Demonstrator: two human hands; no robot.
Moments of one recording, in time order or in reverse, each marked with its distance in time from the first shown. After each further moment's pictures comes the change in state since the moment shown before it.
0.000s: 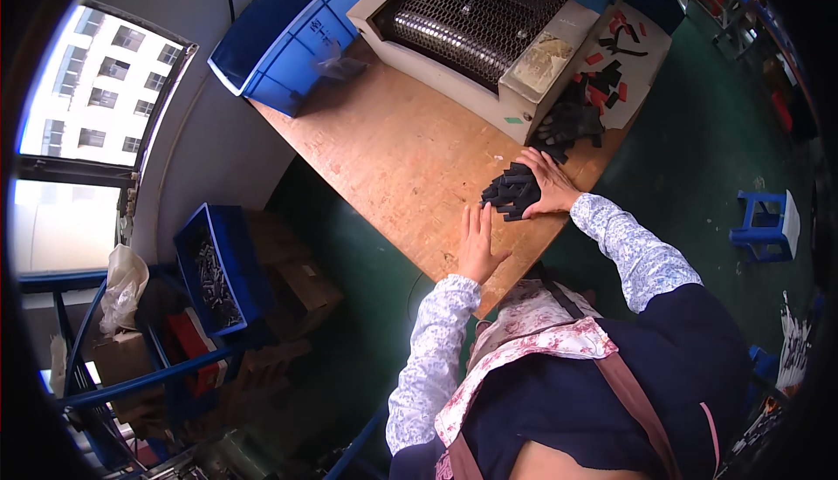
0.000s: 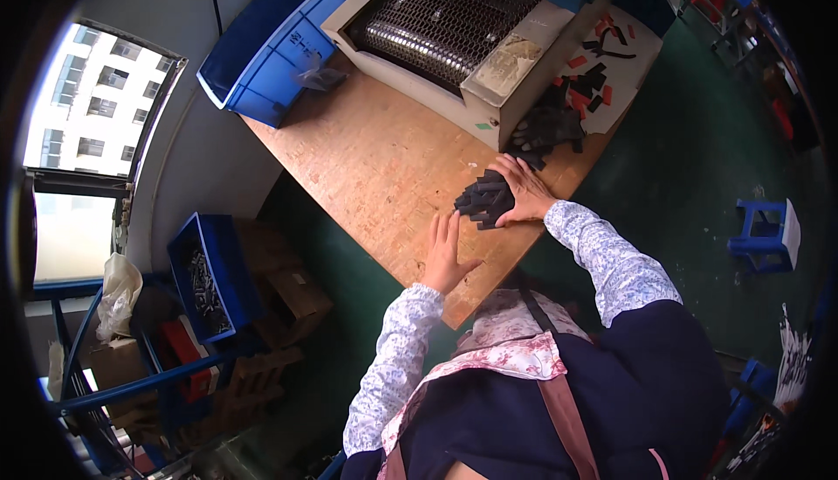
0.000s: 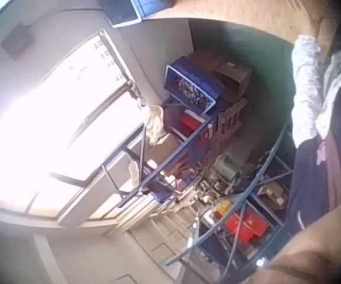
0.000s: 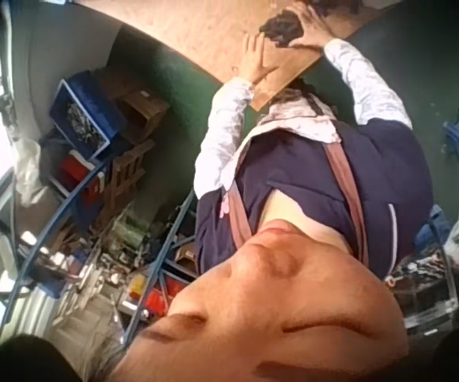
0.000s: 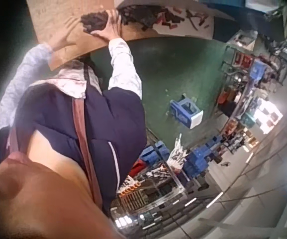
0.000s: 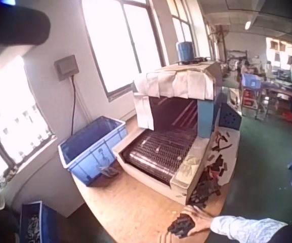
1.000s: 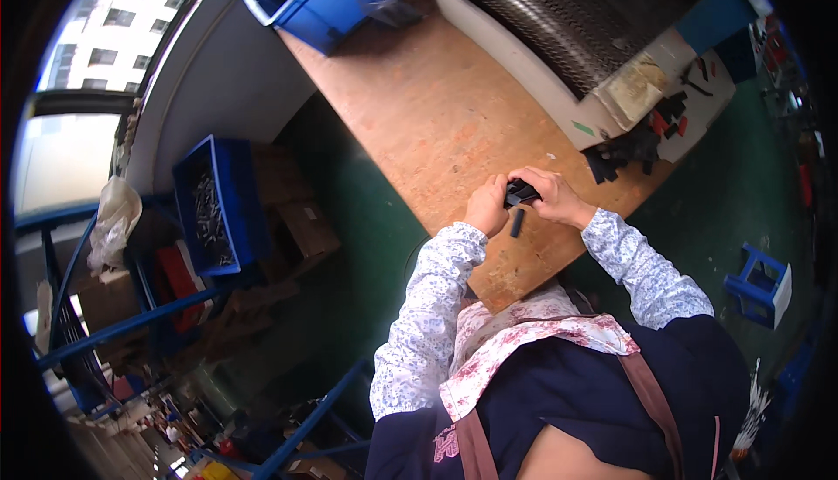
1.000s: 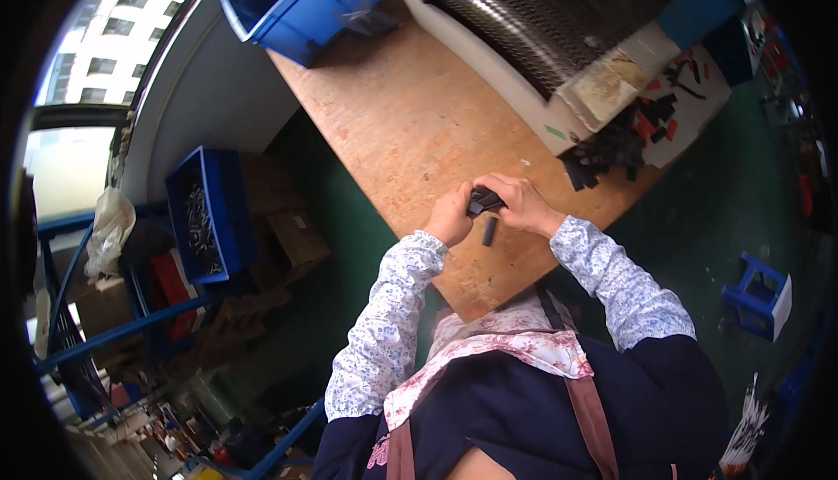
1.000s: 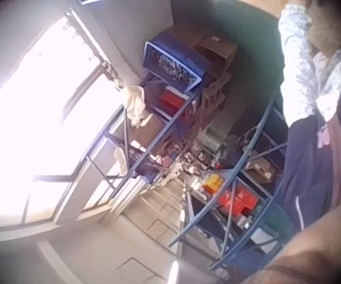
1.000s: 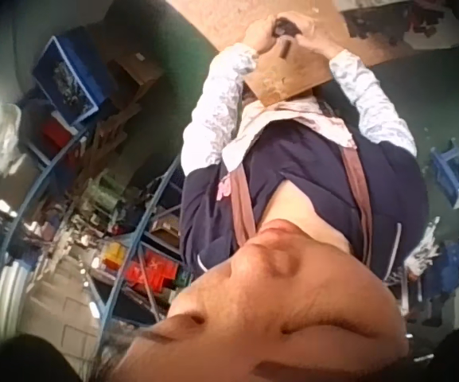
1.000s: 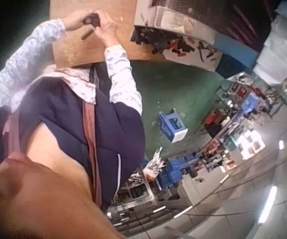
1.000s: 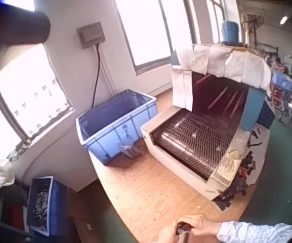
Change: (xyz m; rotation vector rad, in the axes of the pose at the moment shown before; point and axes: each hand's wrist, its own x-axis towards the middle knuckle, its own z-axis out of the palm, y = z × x) left_hand 0.069 -0.067 -0.038 -0.068 -0.104 -0.234; right_hand 0.096 -0.087 0.005 0.421 -0.131 -0.032
